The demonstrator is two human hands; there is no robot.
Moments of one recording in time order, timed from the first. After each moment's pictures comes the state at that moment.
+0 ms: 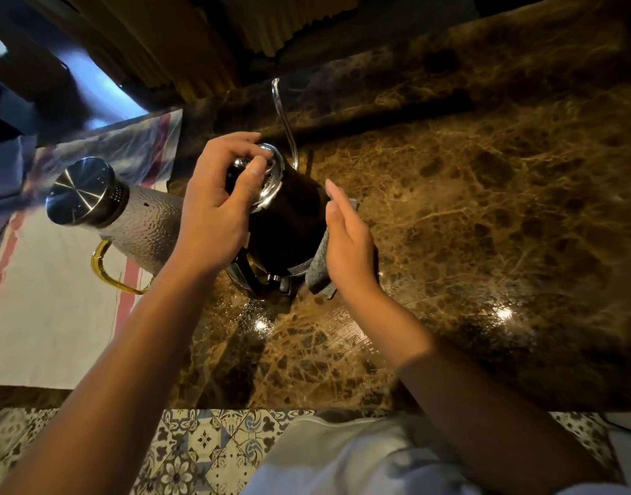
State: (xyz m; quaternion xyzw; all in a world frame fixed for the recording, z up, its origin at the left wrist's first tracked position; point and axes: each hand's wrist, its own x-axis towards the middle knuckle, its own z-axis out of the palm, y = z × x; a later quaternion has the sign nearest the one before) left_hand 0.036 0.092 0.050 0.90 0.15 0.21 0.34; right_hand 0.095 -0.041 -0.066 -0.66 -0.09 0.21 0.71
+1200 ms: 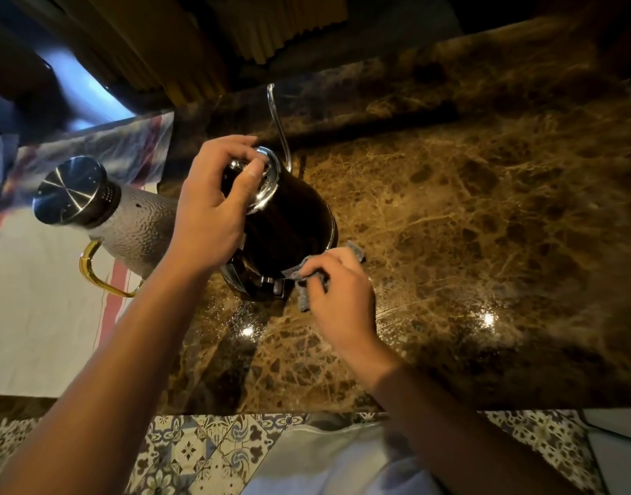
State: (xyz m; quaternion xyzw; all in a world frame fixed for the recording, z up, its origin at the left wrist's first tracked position) left_hand 0.035 0.094 0.049 0.91 0.14 0.22 0.33; right_hand 0.043 -0.076 -0.082 -0.80 -0.21 0.08 0.55
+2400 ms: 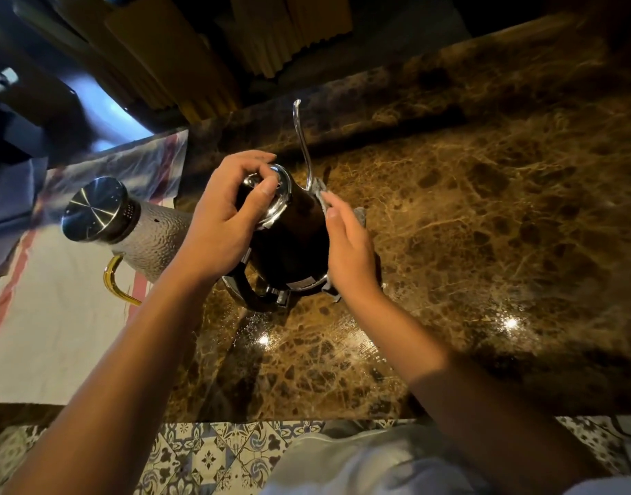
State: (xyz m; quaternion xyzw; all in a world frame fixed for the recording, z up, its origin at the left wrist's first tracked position) left_hand 0.033 0.101 0.059 0.92 0.11 0.14 0.34; right_hand 0.096 -0.040 -0.053 -0.68 -0.10 0.20 0.69
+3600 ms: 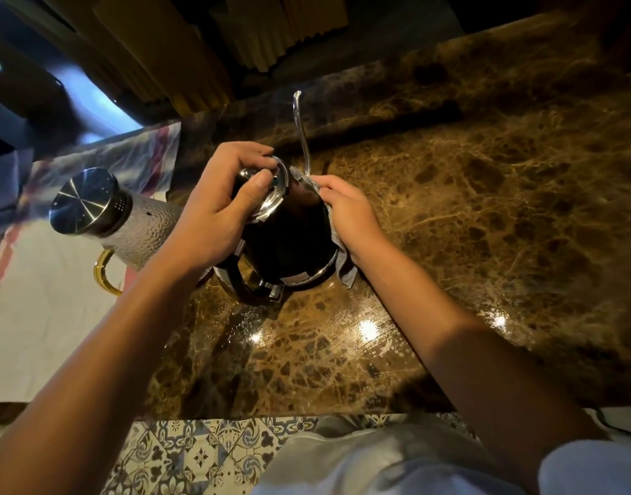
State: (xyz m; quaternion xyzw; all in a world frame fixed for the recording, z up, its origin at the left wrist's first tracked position) left_hand 0.036 0.111 0.058 0.93 0.07 0.13 0.35; right_hand 0.147 -0.028 -0.038 -0.67 -0.10 0.31 0.67
